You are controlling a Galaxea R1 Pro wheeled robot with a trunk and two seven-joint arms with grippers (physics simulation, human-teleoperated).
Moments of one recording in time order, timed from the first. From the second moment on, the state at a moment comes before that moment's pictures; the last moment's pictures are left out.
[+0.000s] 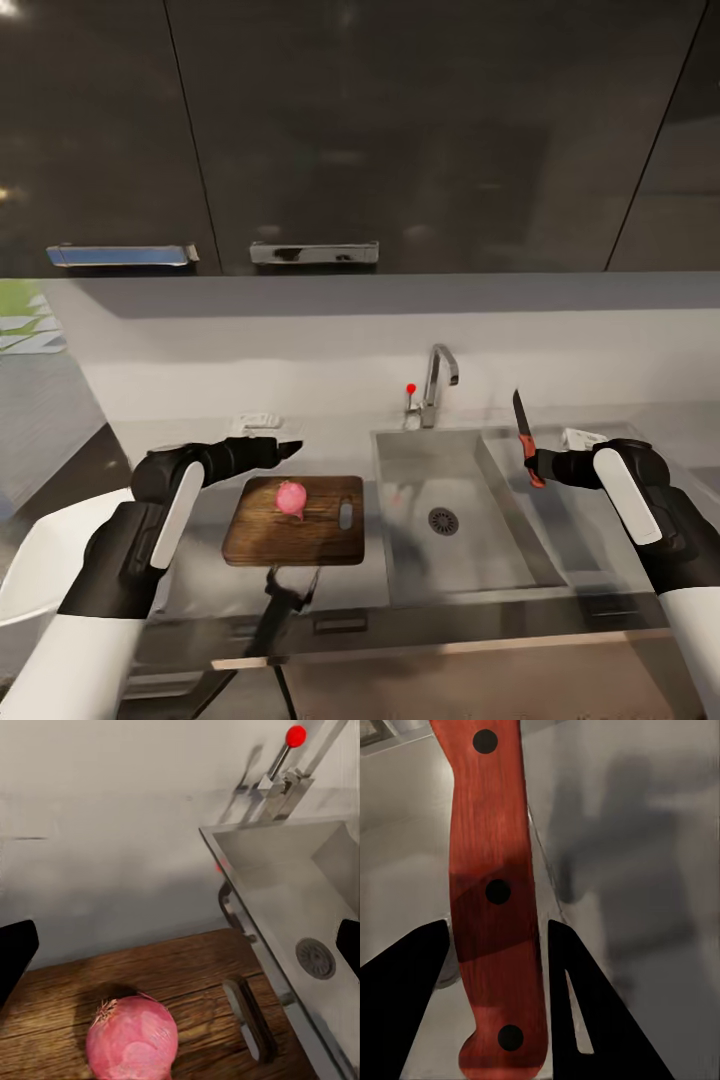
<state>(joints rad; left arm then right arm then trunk) -0.64 0.07 -0.07 -1.45 0.23 0.92 -0.27 -0.71 -0.34 0.02 -1.24 -0.66 1.04 -0.27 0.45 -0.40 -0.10</state>
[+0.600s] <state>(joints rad) -0.64 0.06 -0.07 -1.45 0.23 0.92 -0.27 -0.71 -0.35 0.00 -1.24 -0.65 1.04 -0.28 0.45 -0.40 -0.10</state>
